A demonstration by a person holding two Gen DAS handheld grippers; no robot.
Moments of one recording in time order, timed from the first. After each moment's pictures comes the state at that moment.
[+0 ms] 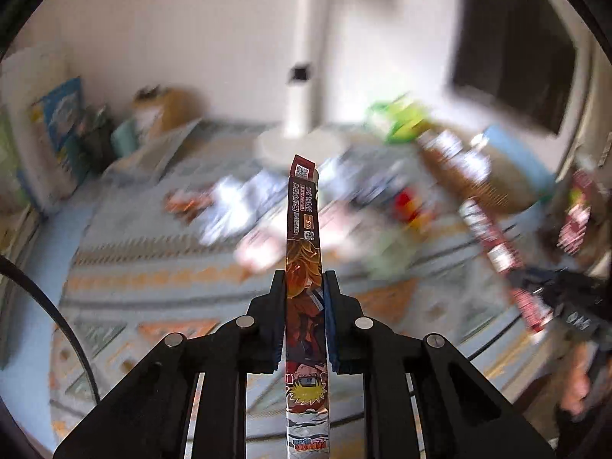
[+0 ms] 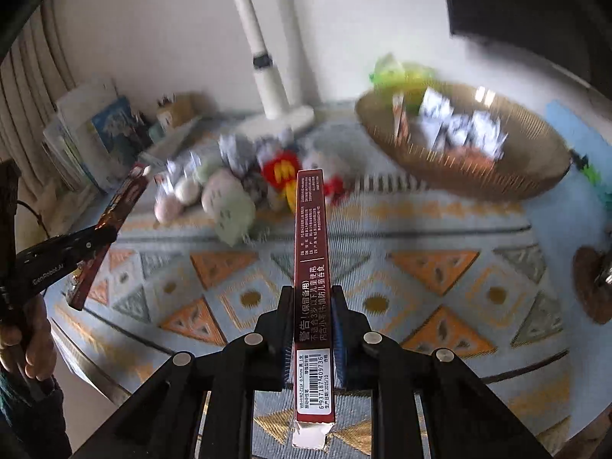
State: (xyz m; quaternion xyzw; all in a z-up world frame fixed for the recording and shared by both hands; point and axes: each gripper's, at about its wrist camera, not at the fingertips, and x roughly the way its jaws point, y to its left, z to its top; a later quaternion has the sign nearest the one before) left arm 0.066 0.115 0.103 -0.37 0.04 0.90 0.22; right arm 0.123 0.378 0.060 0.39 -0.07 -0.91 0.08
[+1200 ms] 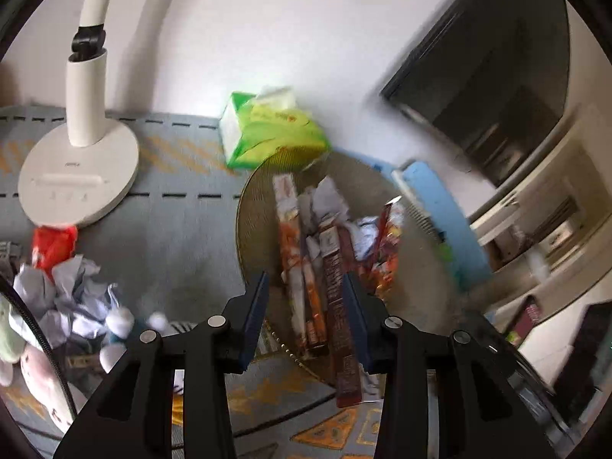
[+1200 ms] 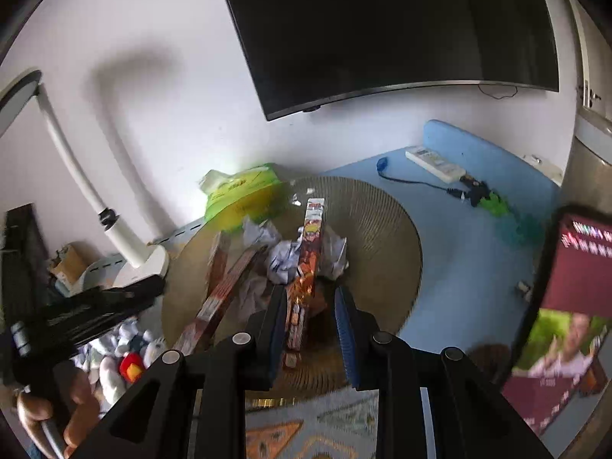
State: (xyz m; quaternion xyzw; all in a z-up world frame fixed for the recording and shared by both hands) left arm -0.065 0.332 0.082 -0.46 -0.10 0.82 0.32; right arm 0.045 0.528 0.118 0.33 -0.17 -0.92 -0.11
